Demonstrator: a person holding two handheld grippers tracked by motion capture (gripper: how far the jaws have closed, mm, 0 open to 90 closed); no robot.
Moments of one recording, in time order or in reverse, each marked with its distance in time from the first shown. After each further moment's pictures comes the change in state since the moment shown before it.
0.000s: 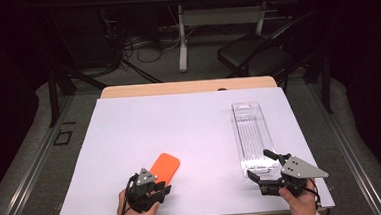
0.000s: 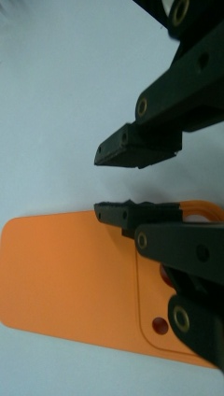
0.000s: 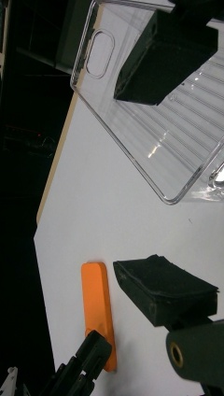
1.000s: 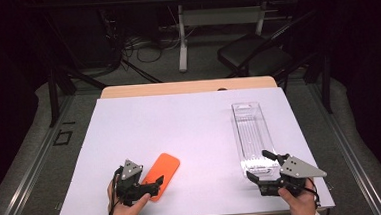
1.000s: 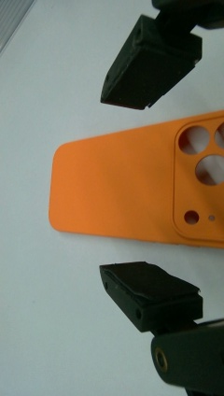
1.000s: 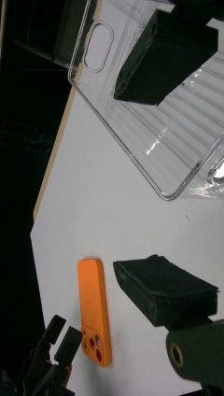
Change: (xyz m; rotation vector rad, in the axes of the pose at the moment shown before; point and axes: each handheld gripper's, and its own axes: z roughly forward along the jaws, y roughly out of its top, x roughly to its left) left arm 0.037 0.003 -0.008 -0.149 0.114 -0.037; right arm 0.000 -0.001 0.002 0.012 0.016 -0.008
